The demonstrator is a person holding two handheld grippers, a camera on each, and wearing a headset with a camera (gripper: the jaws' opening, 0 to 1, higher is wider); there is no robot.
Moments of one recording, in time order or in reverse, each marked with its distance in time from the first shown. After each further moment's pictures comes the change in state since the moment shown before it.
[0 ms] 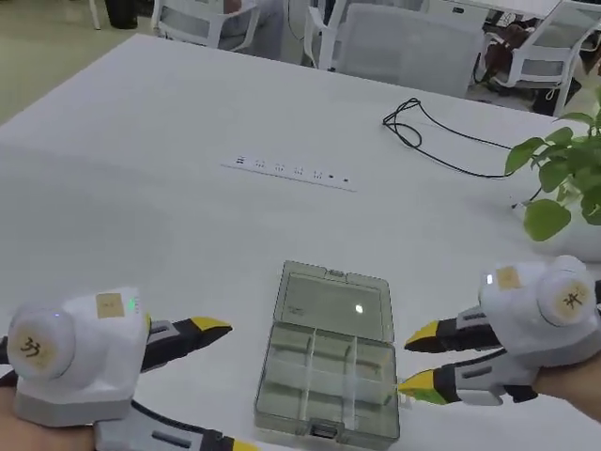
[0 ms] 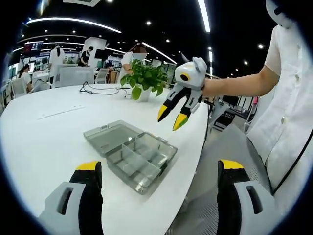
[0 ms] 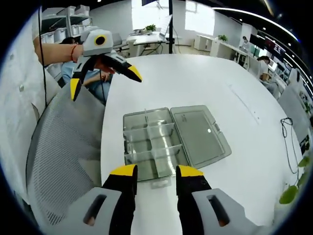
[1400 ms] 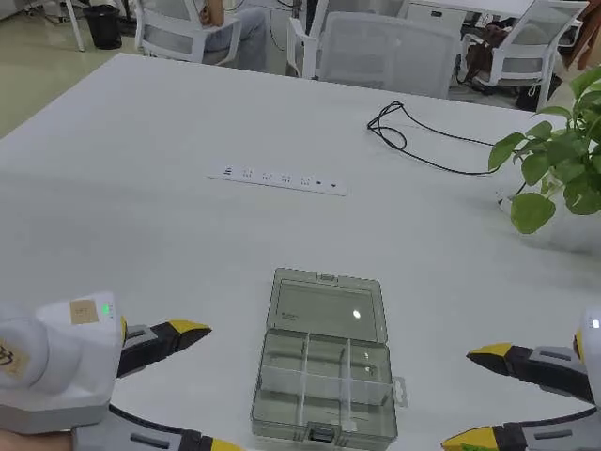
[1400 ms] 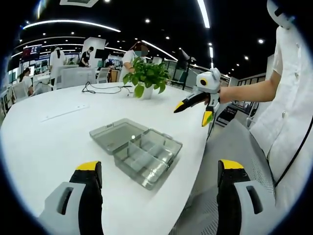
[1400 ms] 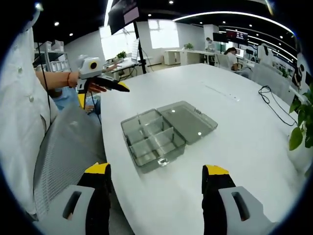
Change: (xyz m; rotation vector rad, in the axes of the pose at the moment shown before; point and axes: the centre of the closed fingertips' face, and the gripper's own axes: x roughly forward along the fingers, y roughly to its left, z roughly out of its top) left arm -0.007 0.005 -0.002 0.029 0.027 0.020; right arm -0.033 0.013 -0.040 0.244 -0.198 -0.106
